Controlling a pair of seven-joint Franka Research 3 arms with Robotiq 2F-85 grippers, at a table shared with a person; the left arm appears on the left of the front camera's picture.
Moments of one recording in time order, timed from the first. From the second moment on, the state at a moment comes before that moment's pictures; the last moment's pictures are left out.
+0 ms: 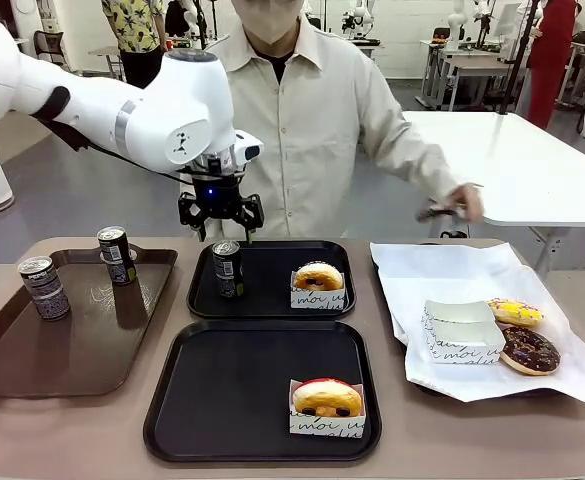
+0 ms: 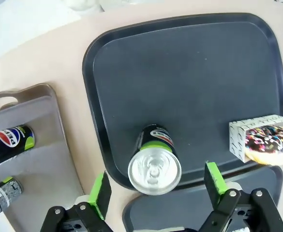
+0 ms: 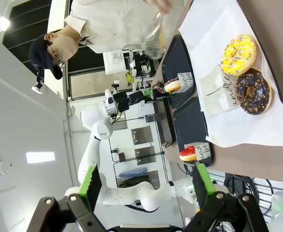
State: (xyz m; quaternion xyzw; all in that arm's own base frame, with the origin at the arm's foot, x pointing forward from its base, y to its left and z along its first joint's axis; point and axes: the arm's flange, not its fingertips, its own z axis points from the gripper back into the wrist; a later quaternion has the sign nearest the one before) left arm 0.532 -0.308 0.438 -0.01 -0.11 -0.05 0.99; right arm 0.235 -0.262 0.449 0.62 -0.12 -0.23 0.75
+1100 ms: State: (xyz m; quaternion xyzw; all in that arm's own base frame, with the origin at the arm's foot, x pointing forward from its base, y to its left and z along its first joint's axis) left arm 0.511 -0.306 0.461 -0.03 -0.08 -0.05 1.00; right arm 0.235 -0.262 0.449 0.62 -0.12 -0.23 0.75
